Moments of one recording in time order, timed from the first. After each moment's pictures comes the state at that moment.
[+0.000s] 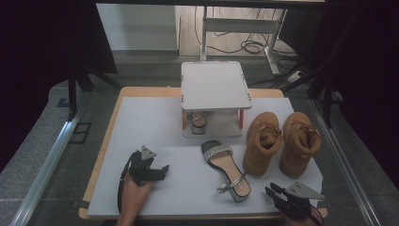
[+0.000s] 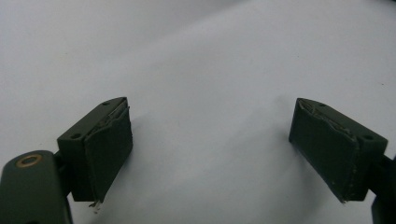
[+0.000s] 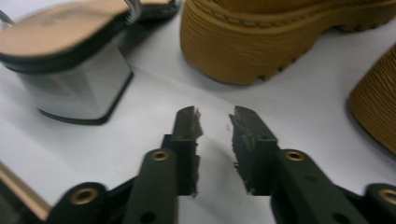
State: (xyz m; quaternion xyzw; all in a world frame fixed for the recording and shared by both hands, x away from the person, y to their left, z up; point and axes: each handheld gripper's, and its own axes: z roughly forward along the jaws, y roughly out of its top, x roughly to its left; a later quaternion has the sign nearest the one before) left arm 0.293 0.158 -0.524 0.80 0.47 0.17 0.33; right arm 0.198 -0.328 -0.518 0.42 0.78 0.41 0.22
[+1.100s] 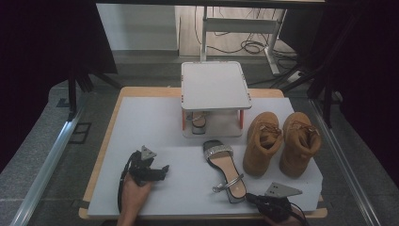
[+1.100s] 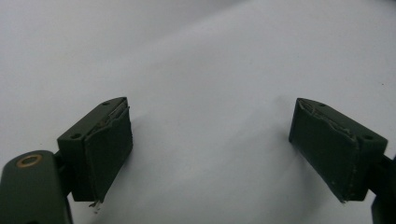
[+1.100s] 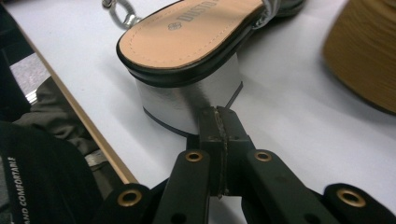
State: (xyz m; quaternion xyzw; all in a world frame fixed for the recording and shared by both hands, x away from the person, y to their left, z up) left arm 0.293 0.158 -0.525 0.80 0.47 0.17 0.33; right arm 0.200 -0.276 -0.521 0.35 0.83 0.43 0.10
